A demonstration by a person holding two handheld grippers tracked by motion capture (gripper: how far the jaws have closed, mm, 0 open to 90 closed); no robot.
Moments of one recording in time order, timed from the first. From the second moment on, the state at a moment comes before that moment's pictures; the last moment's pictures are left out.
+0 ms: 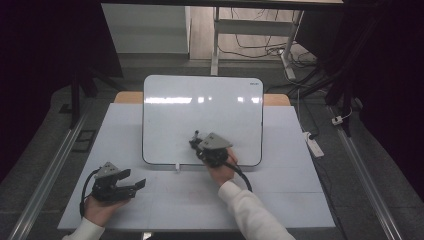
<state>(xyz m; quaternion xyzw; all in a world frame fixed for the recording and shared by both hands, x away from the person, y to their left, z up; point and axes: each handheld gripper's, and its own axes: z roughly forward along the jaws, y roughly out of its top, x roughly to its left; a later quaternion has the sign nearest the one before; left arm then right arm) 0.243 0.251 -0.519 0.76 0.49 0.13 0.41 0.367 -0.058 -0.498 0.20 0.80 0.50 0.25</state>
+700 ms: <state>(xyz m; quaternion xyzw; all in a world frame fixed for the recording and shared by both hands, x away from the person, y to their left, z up) 0.241 0.252 -0.517 0.75 0.49 0.14 0.41 0.387 -0.083 -0.480 0.24 0.78 0.52 0.28</state>
